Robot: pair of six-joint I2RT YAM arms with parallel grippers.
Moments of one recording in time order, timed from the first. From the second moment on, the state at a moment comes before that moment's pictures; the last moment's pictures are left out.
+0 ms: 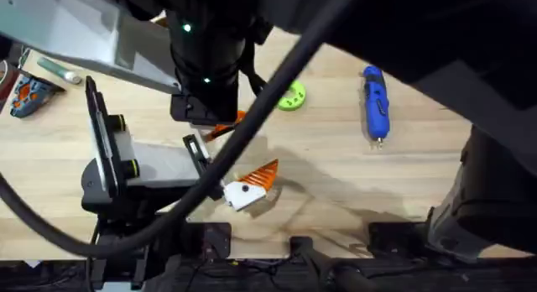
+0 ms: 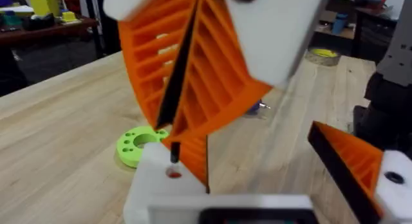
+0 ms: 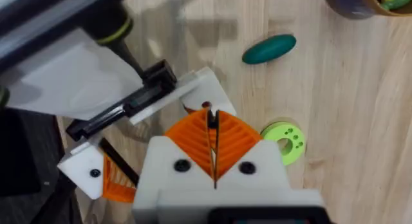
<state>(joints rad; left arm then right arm) 0.01 0.01 0.01 -0.12 1.08 0.04 1.10 2.02 2.28 -1.48 0.02 -0.46</state>
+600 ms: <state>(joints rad) 0.01 0.01 0.01 -0.12 1.08 0.04 1.10 2.04 2.28 -1.48 0.02 -0.46</state>
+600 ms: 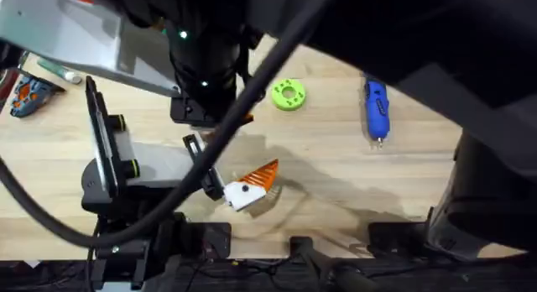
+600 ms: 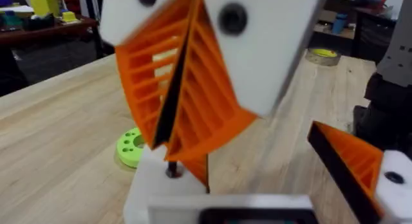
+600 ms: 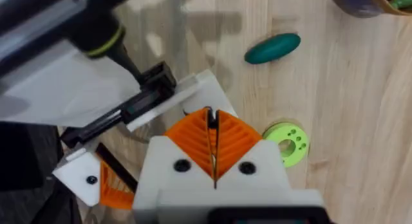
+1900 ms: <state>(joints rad) 0.01 0.01 0.01 -0.12 1.08 0.04 1.10 2.05 2.28 -1.49 0.02 -0.46</state>
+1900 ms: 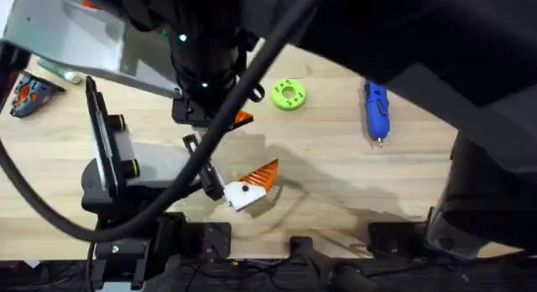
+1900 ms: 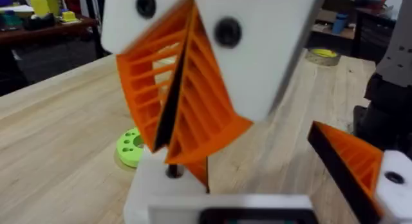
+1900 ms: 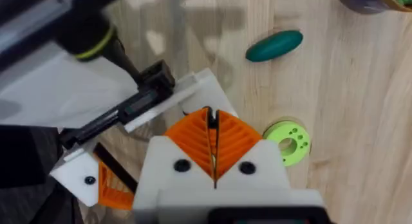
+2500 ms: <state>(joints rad) 0.01 0.01 0.01 -0.12 1.09 0.03 1.10 2.08 2.29 -1.48 0.00 -0.46</state>
